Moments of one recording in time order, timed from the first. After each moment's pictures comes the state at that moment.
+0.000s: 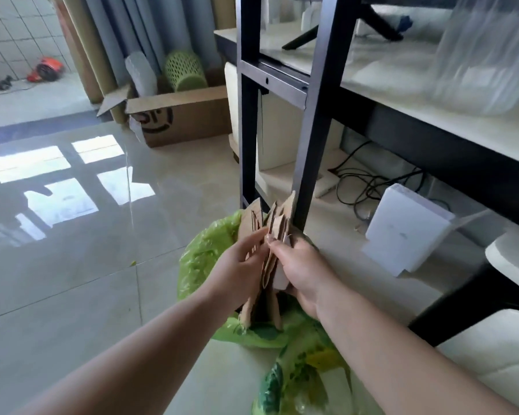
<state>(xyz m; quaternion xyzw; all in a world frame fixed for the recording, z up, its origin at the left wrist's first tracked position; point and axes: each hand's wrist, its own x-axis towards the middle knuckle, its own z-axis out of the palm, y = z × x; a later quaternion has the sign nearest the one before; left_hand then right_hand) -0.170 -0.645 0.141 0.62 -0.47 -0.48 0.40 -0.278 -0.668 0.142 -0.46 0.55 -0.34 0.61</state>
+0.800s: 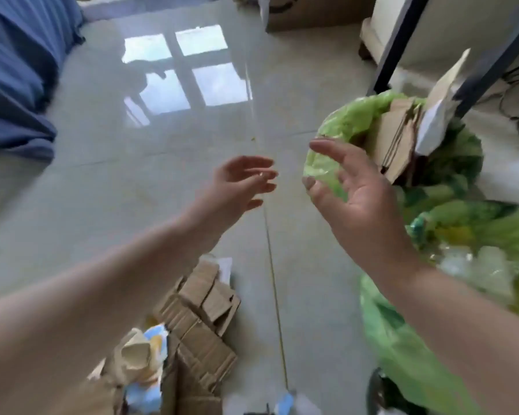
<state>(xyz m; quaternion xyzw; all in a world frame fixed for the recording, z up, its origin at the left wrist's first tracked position) -0.041 -0.438 0.178 0.69 -0.31 -0.44 0.49 -0.189 -0.491 0.160 -0.73 0.33 -0.39 0.46</state>
